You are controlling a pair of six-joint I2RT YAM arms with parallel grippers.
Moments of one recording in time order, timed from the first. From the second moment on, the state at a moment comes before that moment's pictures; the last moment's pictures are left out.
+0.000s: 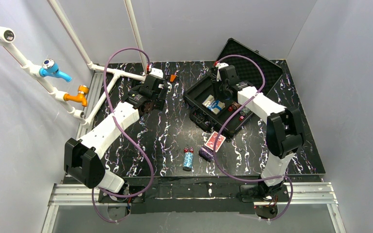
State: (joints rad) left arm -0.53 1.45 1.30 -0.69 -0.58 -0.09; right arm 0.44 1.80 1.39 -0.37 0.07 0.11
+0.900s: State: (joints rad) left arm -0.53 1.45 1.30 -0.69 -0.58 -0.09; right arm 0.42 1.81 1.29 -0.26 -0.03 0.16
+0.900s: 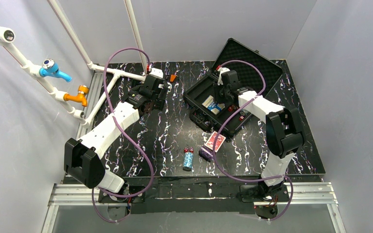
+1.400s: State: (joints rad) left arm -0.53 1.45 1.30 -0.69 -0.58 -0.09; right arm 0.41 1.79 1.21 -0.15 -0.02 0.22
